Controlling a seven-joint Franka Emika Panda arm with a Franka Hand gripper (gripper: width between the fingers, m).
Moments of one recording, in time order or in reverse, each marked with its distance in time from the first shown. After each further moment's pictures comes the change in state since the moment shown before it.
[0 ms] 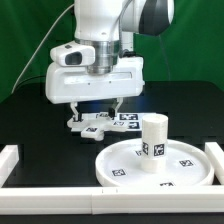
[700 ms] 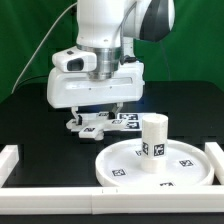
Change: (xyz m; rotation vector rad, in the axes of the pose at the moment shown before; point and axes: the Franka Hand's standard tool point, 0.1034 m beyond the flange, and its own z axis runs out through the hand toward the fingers) arm -0.005 -0.001 0.010 -0.014 -0.013 -0.004
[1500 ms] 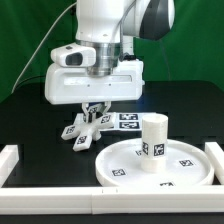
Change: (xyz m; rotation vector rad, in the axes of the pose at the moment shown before) arm 0.013 0.009 -0.012 -0.032 0.056 0.004
